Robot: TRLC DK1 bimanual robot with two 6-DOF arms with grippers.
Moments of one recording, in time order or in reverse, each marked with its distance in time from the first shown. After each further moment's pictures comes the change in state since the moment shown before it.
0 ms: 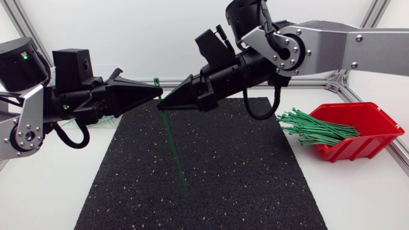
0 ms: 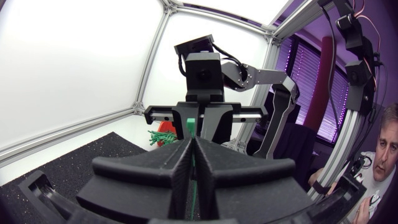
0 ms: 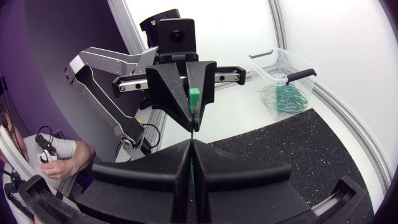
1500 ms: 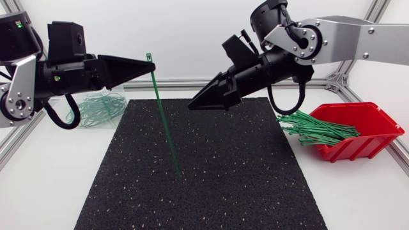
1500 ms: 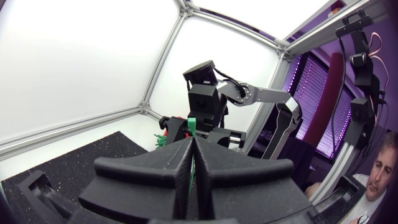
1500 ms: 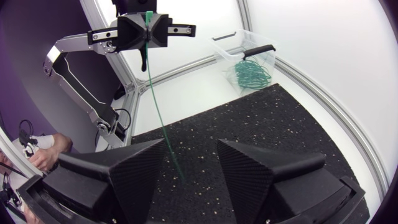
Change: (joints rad) left arm 0.060 0.046 0.175 -0.185 0.012 -0.052; right arm -0.154 0.006 0.018 -0.195 0.089 -0.163
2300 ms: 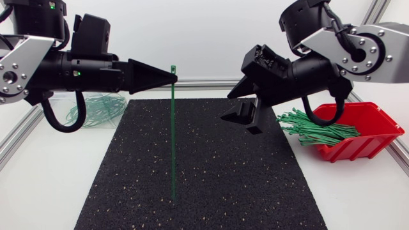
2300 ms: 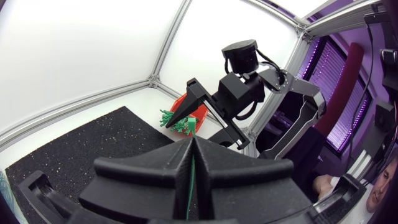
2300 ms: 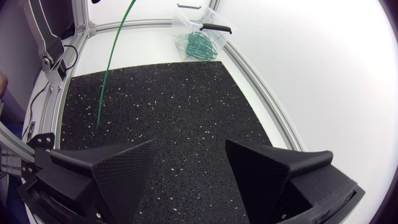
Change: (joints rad) left arm -0.174 -0.025 0.177 -0.579 -0.231 0.301; right arm 0.014 -0.255 -0.198 -0.007 0.517 -0.296
